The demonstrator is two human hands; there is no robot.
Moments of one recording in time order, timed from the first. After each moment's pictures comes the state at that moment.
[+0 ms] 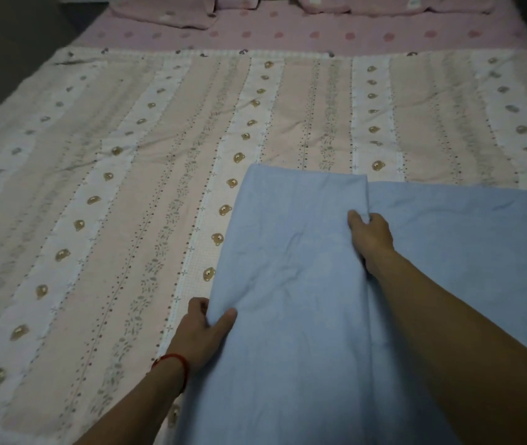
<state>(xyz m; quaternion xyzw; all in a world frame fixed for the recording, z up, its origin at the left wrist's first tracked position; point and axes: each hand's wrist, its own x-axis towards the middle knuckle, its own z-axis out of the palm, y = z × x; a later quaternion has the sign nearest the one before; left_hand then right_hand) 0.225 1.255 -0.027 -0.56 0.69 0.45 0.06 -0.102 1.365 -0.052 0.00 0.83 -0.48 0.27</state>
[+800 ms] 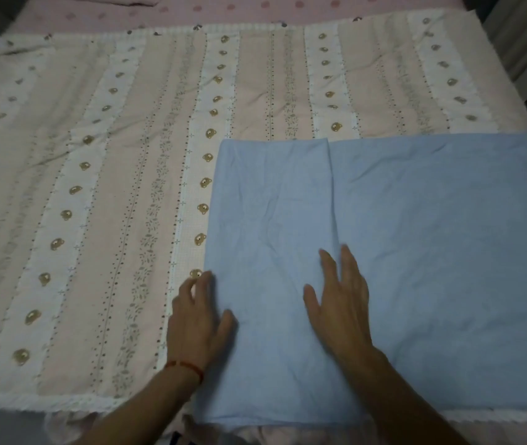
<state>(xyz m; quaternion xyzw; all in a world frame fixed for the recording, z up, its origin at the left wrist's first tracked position) 0.286 1.299 -0.016 -0.39 0.89 0.22 0.03 0.123 1.487 -0.020 -0.24 0.94 -0.22 0.10</state>
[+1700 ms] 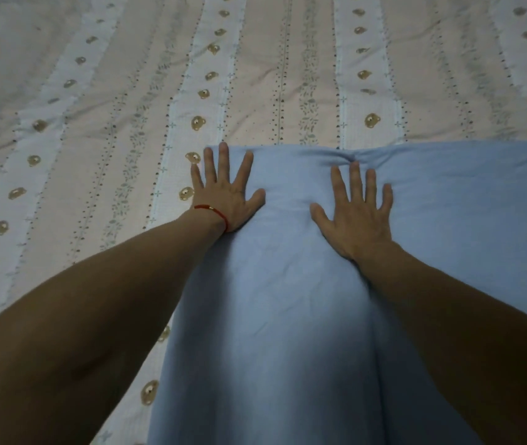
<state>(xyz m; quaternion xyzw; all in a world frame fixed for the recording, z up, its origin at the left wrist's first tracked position) 0.011 1.139 -0.084 -0.29 0.95 0.07 0.12 -0.112 1.364 -0.117 -0.31 0.94 -0.04 0.11</state>
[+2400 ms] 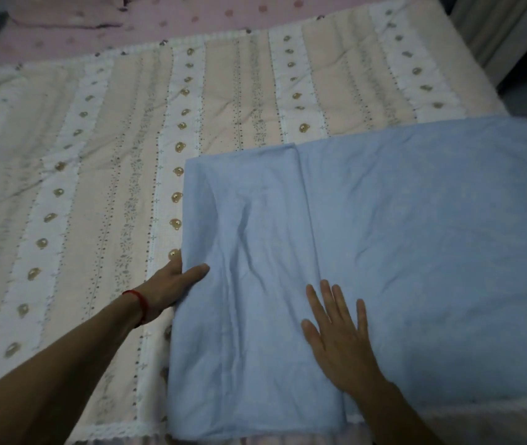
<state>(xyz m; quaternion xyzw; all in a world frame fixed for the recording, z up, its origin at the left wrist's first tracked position) 0.198 1.239 0.037 -0.41 0.69 0.58 0.16 0.129 1.562 -0.064 -0.31 0.91 -0.13 0.24</state>
